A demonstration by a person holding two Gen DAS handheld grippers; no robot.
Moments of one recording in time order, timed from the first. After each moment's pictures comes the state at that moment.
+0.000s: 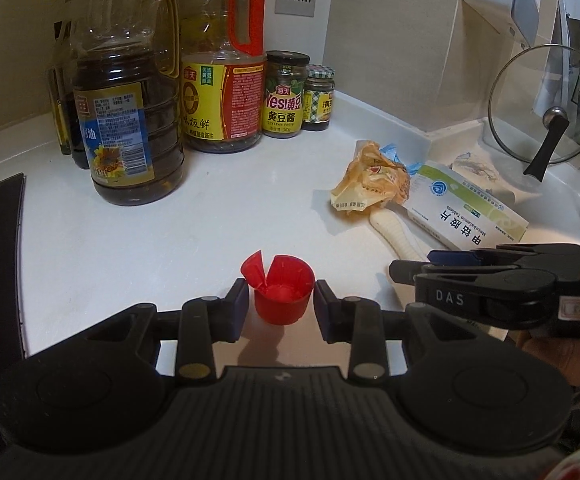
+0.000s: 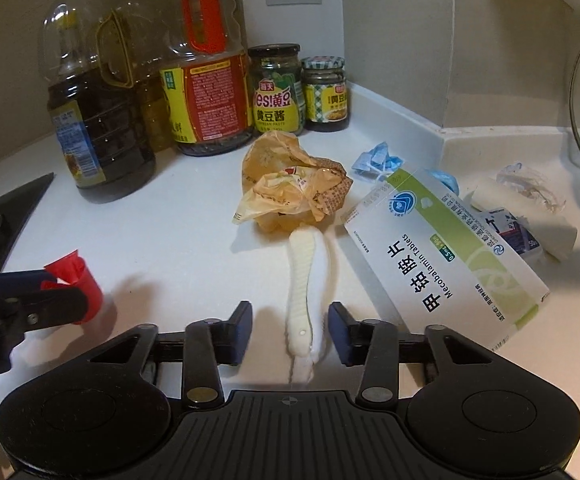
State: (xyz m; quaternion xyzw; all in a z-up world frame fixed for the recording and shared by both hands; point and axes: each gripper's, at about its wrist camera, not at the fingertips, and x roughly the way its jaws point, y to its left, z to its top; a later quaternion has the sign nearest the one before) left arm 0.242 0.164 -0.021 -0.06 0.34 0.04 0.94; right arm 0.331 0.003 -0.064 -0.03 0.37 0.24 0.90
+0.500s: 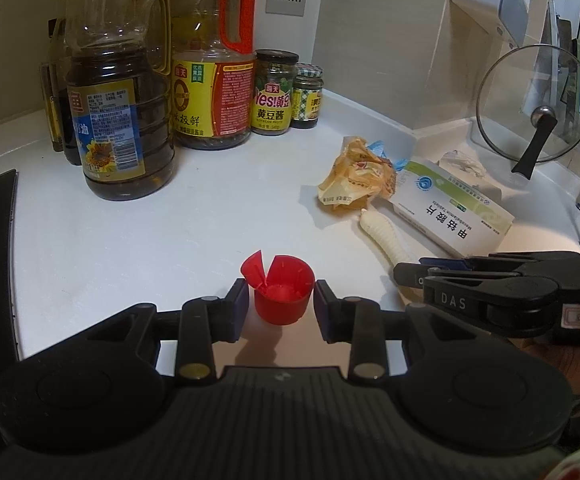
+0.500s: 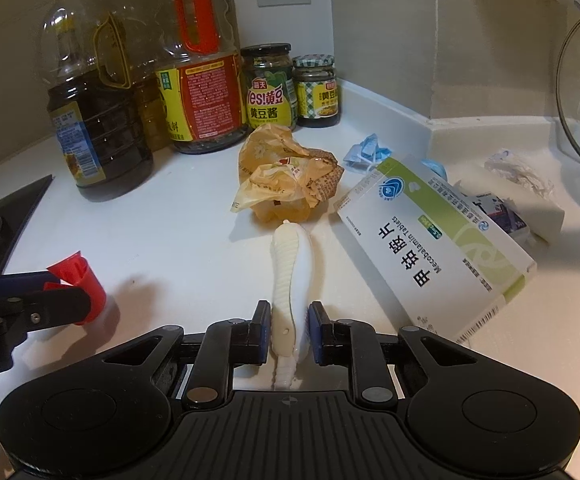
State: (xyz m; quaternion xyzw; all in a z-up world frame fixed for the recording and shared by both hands) left arm 0.234 0.158 -0.022 -0.06 0.34 0.02 0.94; right arm 0.311 -0.005 -0.058 -0.02 0.37 0.23 0.90
